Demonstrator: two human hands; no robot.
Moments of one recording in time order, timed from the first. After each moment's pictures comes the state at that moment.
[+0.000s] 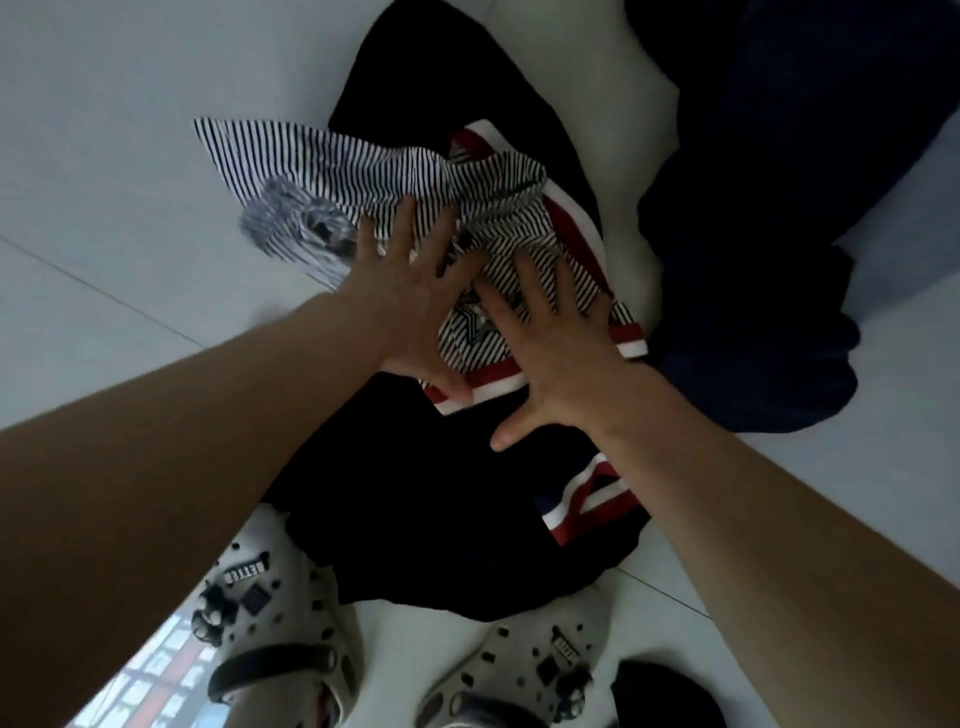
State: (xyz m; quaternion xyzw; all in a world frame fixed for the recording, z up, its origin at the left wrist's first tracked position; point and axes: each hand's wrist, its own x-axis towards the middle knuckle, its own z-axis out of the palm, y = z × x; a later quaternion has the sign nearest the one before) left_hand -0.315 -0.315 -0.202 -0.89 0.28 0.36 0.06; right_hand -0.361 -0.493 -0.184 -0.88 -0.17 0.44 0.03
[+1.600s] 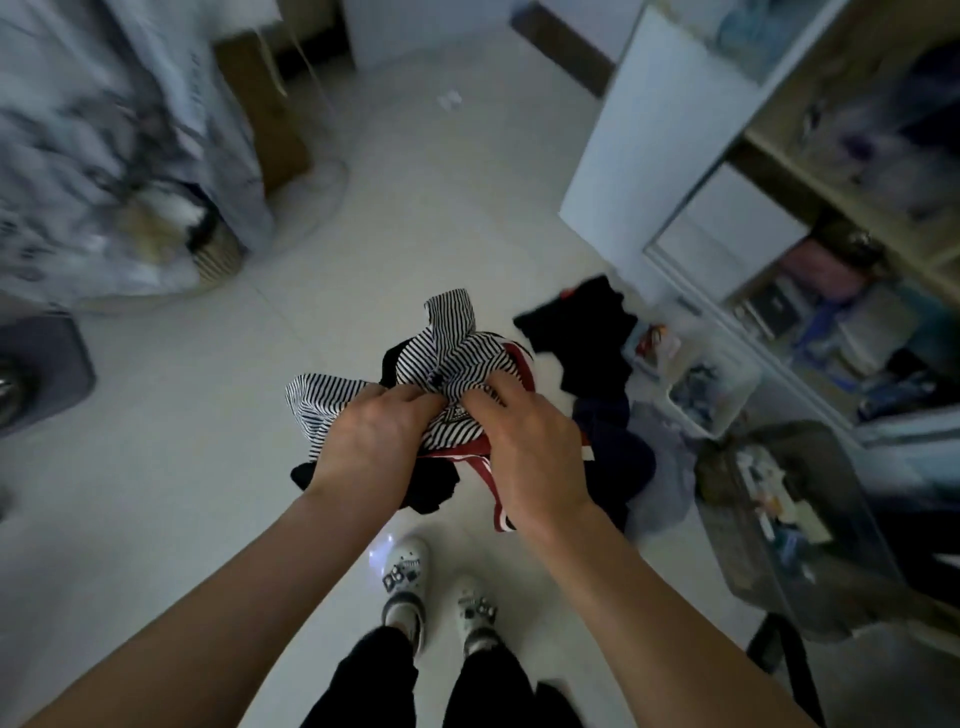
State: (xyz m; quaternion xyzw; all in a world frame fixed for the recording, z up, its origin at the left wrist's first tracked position) left_hand -0.391 -0.132 0.572 -0.99 0.04 0.05 -0.12; right_hand -0.364 -0.291 0.571 -0.96 -0.24 -0.01 0.15
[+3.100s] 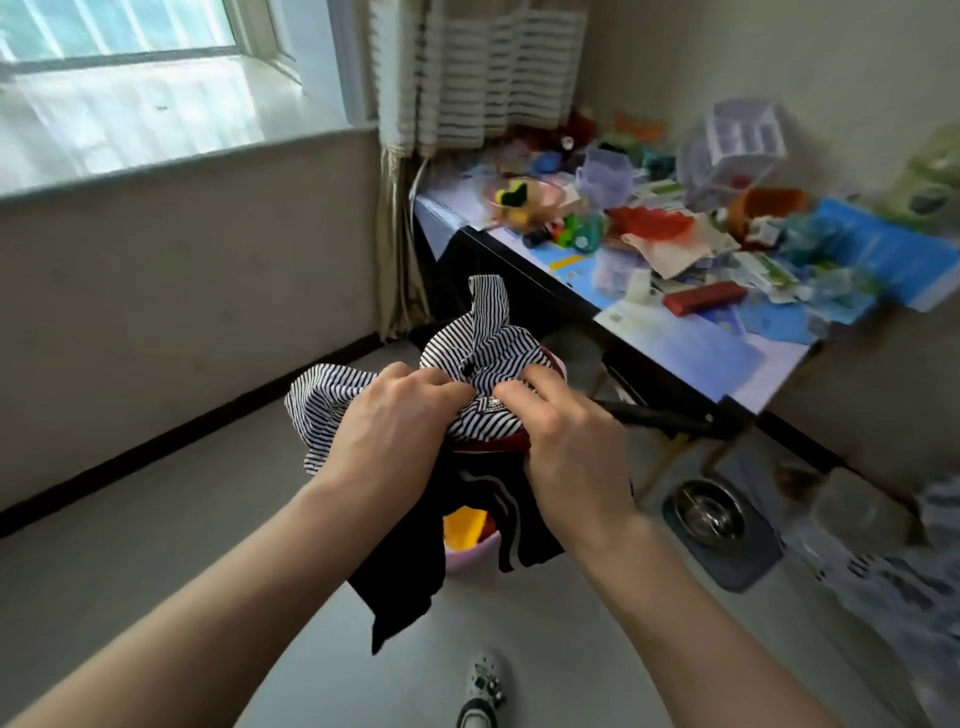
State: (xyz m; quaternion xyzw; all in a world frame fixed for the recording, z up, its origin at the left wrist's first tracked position) left_hand -1.201 0.416 0.787 -0.73 -0.67 -0.12 0.00; right_hand -1.037 0.451 0.769 -0.47 -0.85 -0.01 0.23
